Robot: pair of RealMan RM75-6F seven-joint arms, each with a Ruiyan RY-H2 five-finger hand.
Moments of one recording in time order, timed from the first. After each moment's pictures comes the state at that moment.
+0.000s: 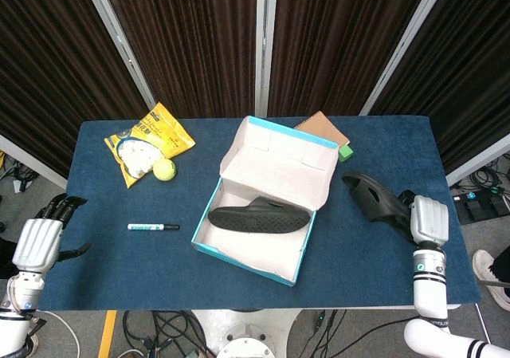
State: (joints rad) left arm -0.18 -1.24 -0.06 -1.46 1.52 1.45 -0.03; right arm 0.40 -1.38 0.23 -1.65 -0.85 1.32 -0.39
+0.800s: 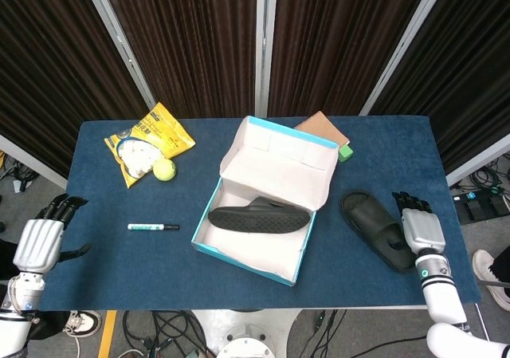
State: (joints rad) left arm -0.18 -1.24 -0.05 -1.47 1.52 1.45 -0.02; right arm 0.47 -1.14 0.15 -1.89 -0.68 1.11 -0.54
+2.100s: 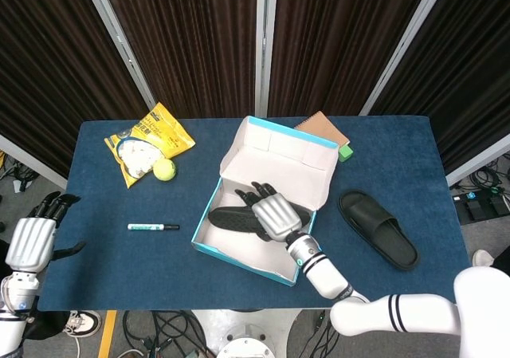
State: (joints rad) left arm -0.17 -1.22 -0.06 -1.47 1.51 1.47 -0.04; right arm 0.92 -1.62 0.23 -1.73 -0.83 0.99 -0.73
